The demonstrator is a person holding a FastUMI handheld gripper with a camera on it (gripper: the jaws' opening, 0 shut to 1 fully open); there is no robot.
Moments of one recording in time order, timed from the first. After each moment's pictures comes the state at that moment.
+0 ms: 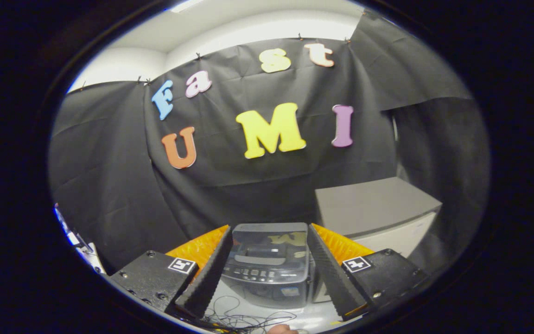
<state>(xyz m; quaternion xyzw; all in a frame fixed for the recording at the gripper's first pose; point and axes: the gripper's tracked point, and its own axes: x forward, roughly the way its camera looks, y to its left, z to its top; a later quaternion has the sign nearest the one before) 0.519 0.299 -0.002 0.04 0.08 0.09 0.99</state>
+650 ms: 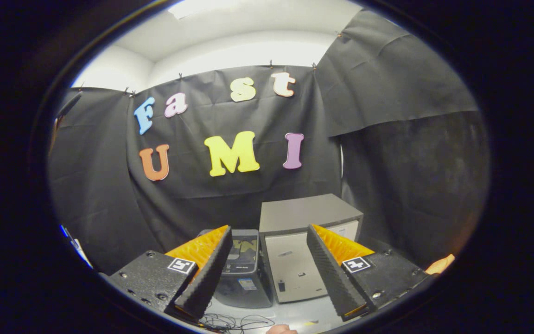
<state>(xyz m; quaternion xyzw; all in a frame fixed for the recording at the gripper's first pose) 0.503 0.254 0.016 0.04 0.02 0.01 1.00</state>
